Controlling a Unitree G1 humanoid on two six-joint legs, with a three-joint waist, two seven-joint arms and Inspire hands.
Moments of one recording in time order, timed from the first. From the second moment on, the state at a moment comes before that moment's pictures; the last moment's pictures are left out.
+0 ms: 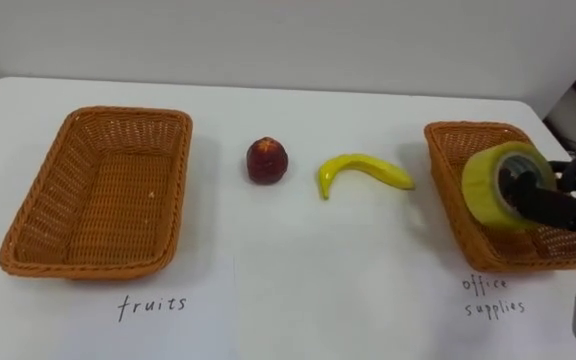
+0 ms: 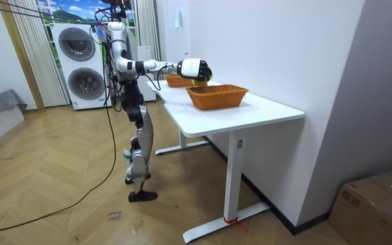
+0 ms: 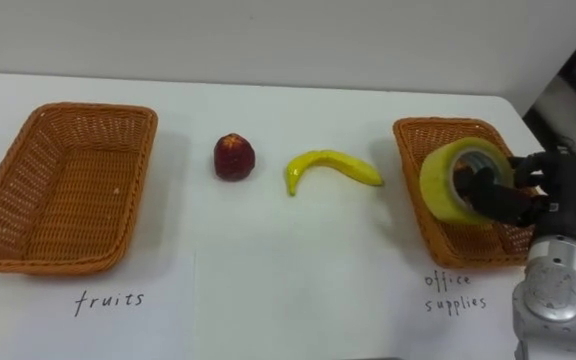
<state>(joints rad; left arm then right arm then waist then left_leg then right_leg) 0.36 0.17 0.19 0.97 0.24 0.17 0.21 0.05 -0.33 -0.27 0.06 -0.09 0.18 -0.24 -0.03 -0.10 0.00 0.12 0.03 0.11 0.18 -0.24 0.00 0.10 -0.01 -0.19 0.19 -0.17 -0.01</state>
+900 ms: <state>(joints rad) 0.36 0.17 0.19 0.96 0.25 0.17 0.21 0.04 -0.33 -0.30 0.06 -0.09 0.18 -0.27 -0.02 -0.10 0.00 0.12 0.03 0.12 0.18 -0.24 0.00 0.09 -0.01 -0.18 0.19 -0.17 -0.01</state>
